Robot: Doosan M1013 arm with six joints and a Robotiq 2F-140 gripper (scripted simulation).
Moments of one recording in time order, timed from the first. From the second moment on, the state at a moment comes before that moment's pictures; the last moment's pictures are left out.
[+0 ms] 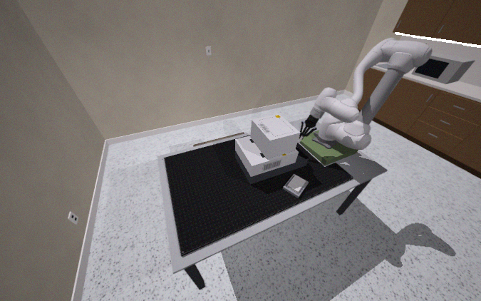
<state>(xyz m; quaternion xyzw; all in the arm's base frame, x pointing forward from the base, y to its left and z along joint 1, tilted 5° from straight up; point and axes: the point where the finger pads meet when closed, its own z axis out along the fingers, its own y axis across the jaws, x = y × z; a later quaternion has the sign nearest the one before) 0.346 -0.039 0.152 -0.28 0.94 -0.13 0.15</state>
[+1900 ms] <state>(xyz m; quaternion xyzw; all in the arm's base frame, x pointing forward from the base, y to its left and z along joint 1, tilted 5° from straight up) 0.359 -0.043 0.138 -0.28 0.94 -0.13 0.15</state>
